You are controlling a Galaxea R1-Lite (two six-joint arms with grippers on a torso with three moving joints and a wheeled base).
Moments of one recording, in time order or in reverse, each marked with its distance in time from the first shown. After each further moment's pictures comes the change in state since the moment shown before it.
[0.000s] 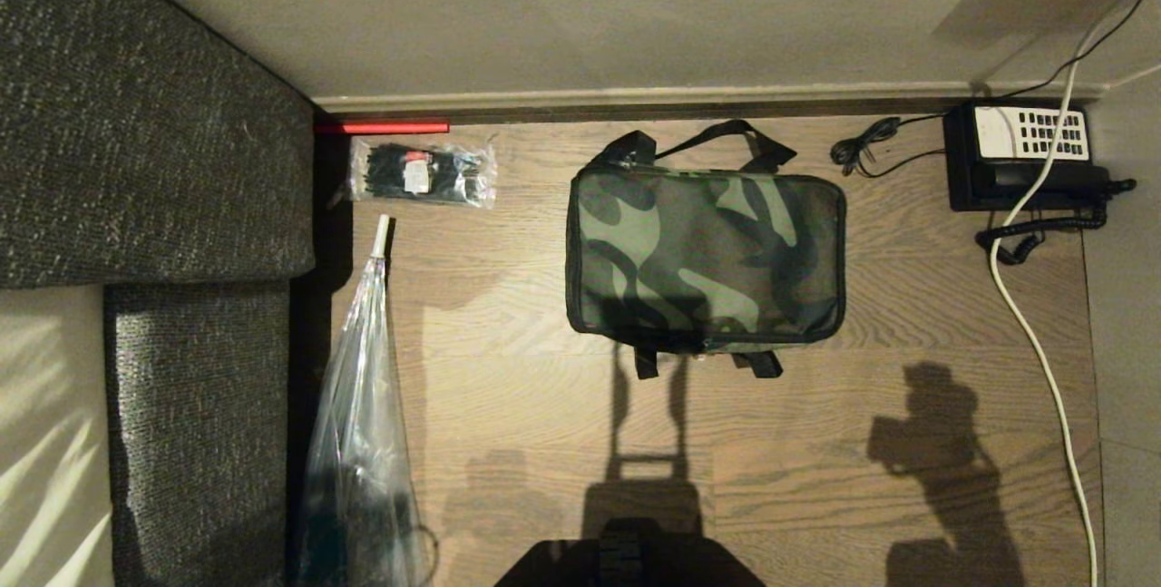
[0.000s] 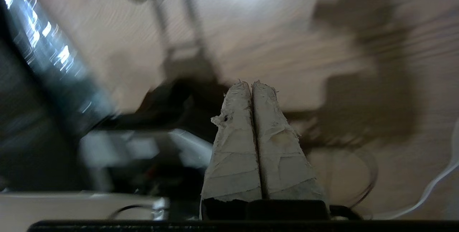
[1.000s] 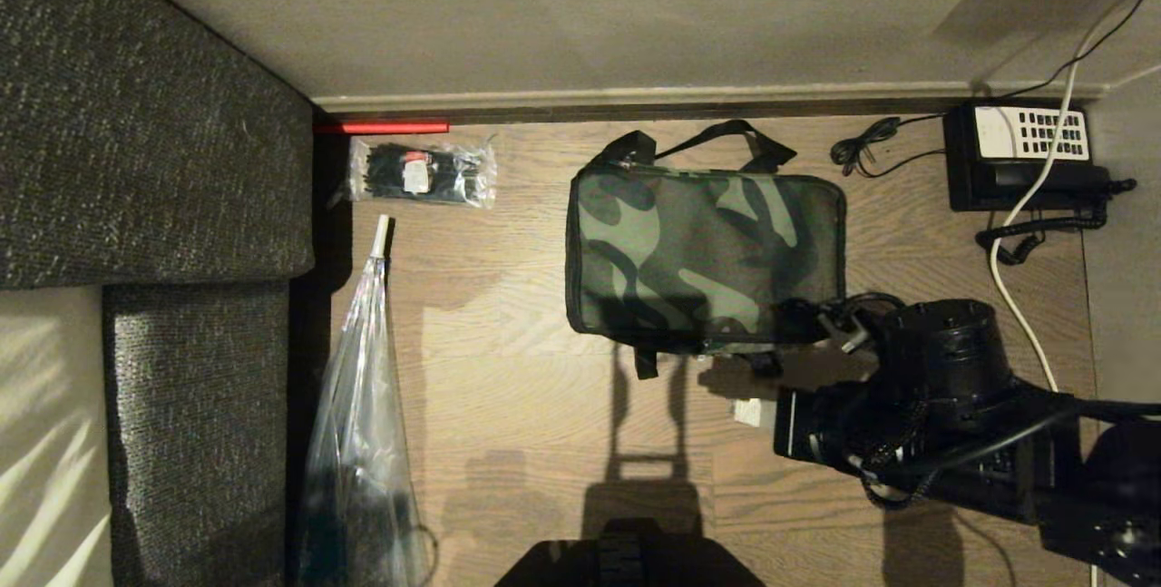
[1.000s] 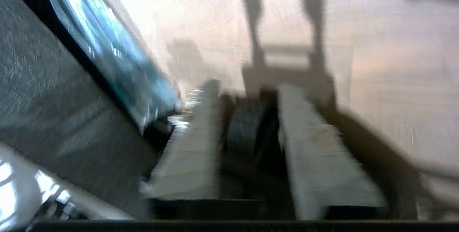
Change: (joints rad) left arm 0.000 0.000 0.000 0.000 0.000 0.000; right arm 0.510 1.256 0.061 -1.188 -0.085 0.297
